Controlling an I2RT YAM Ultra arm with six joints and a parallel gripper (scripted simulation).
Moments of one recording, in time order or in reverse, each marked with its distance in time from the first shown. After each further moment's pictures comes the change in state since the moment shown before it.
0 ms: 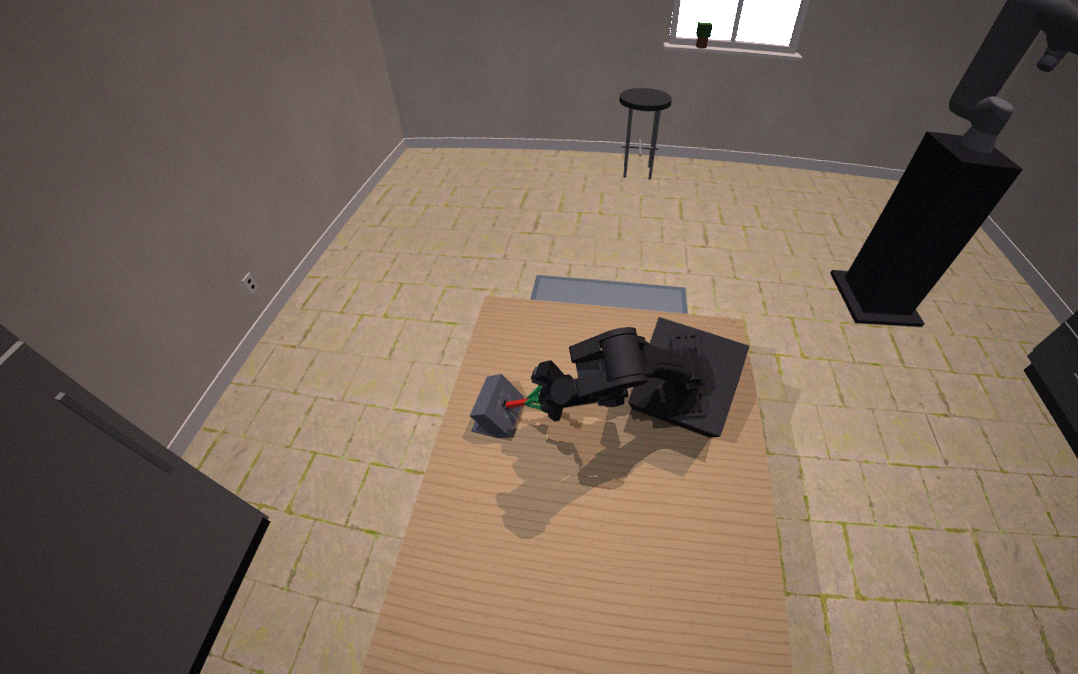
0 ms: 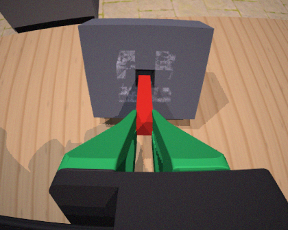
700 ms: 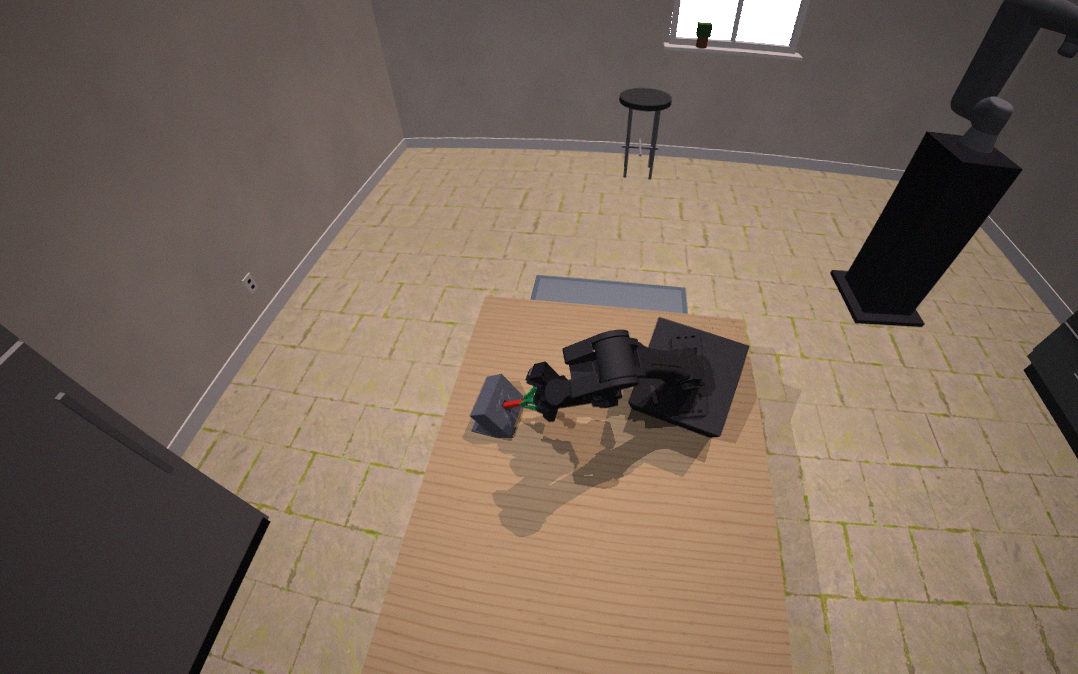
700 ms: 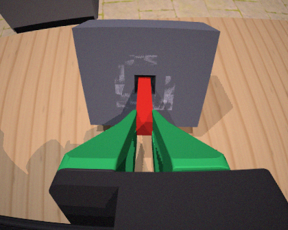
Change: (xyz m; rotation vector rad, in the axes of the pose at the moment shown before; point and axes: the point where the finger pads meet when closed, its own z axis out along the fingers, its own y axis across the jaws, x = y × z) arm 0.000 0.000 0.016 -0.001 0.000 0.000
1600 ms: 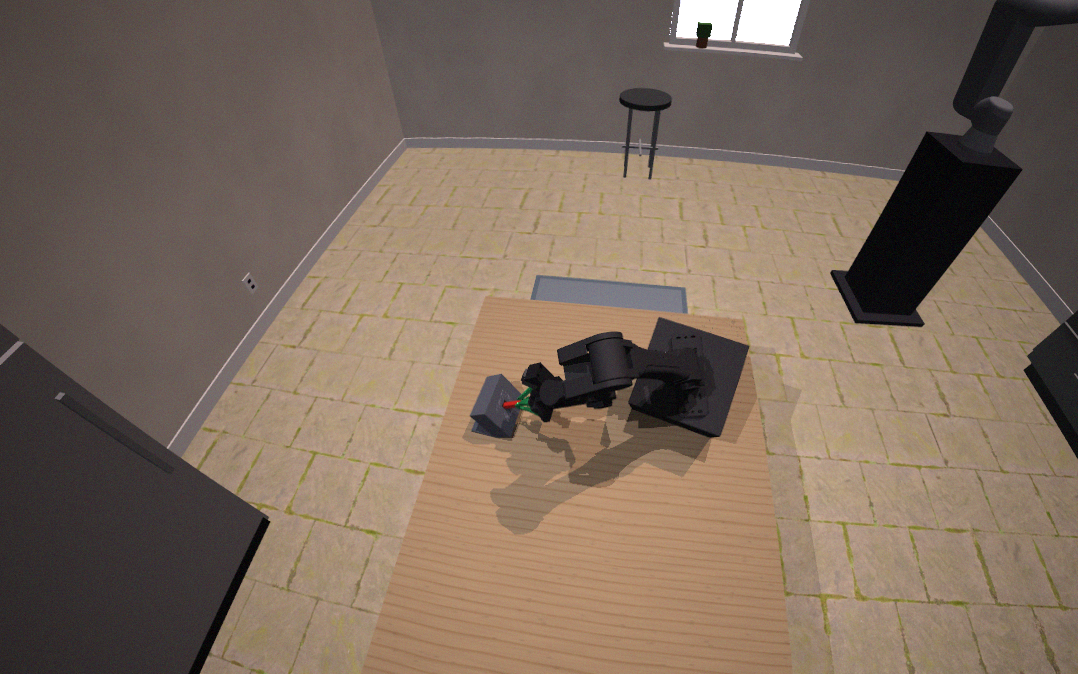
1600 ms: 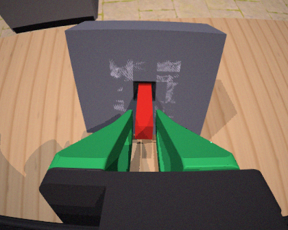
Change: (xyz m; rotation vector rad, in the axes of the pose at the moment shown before) arm 0.000 0.000 0.015 -0.001 0.001 0.000
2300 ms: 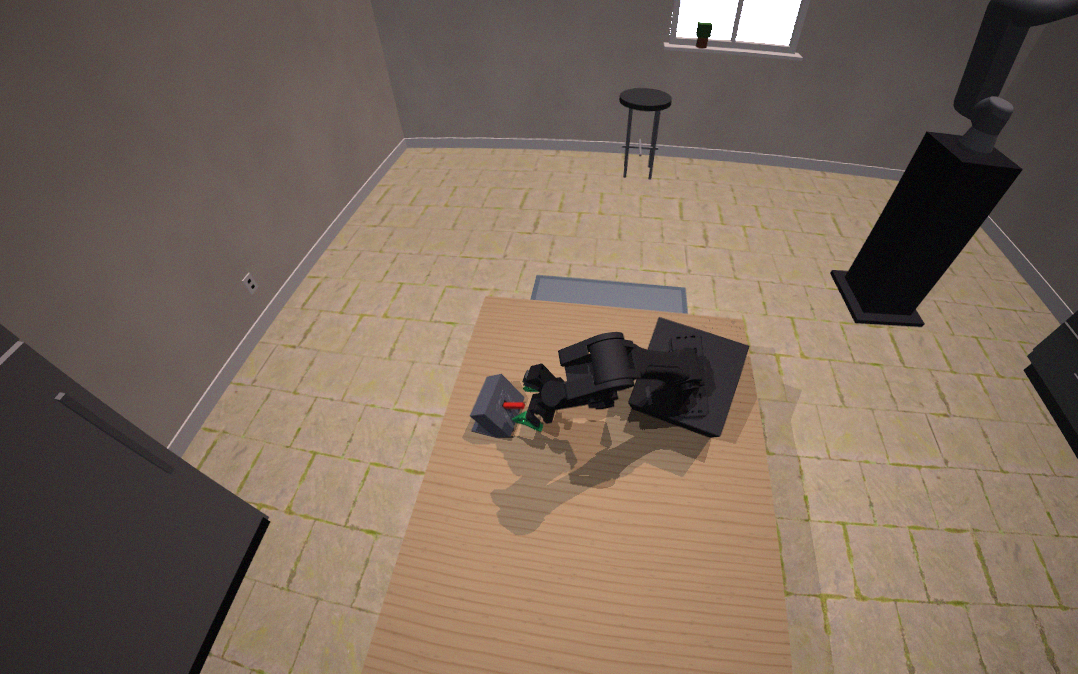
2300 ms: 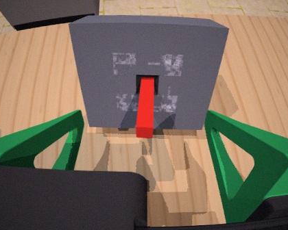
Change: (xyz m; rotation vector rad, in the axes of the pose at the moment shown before) arm 0.004 0.002 -0.004 -0.004 0.010 -0.002
